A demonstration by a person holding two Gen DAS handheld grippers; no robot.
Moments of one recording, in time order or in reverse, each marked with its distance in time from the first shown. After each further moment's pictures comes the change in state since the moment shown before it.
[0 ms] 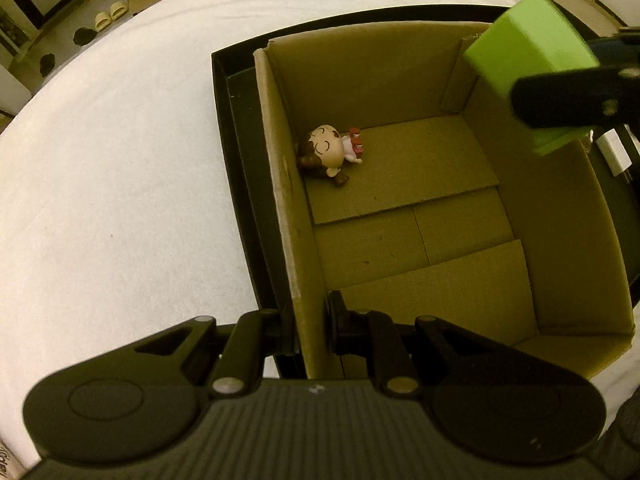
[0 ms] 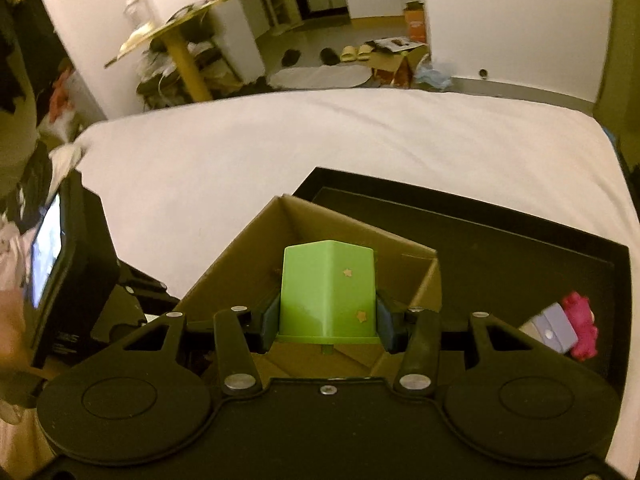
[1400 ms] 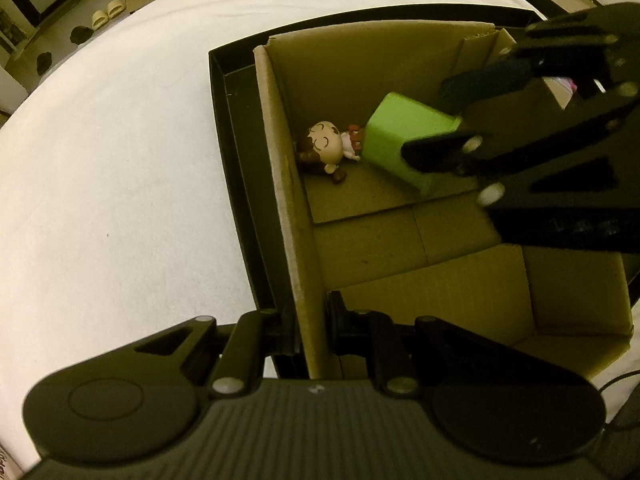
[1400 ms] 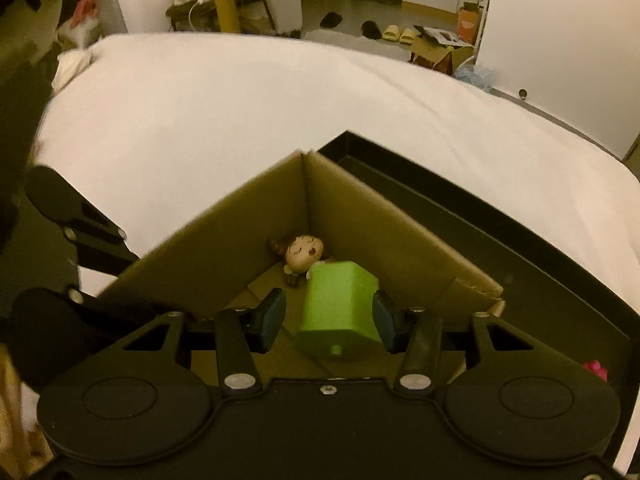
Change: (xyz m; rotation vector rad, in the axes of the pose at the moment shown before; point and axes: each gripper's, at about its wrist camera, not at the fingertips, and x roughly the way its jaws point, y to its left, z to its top) left arm 0.002 0.003 0.001 0.005 0.005 -0.011; right arm 0.028 0.030 -0.008 -0.247 0.084 -0.046
